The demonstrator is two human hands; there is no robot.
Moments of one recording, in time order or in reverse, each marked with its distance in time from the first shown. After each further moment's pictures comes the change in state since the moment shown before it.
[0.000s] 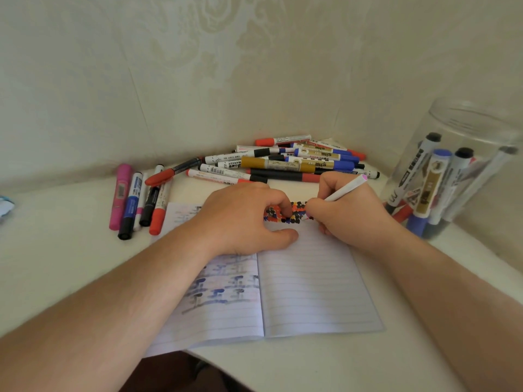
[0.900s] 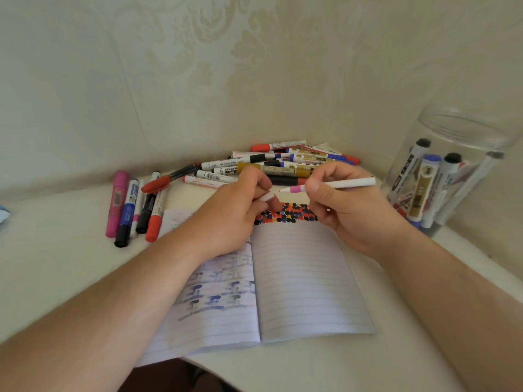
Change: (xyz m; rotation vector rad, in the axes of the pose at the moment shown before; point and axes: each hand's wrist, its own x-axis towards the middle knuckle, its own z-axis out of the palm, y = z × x) left_hand 0.000 -0.014 0.003 -0.437 0.095 0.018; right_hand 0.000 -0.003 -0.009 0.790 -0.154 -0.079
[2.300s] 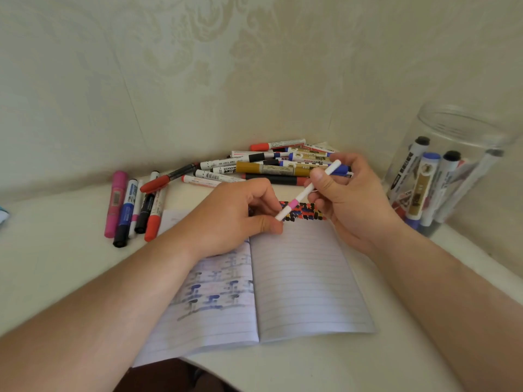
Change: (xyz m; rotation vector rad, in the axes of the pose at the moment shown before) left_hand -0.004 0.004 -0.004 -0.238 -0.039 0.039; right_hand 0.007 0.005 0.004 0.111 0.283 0.064
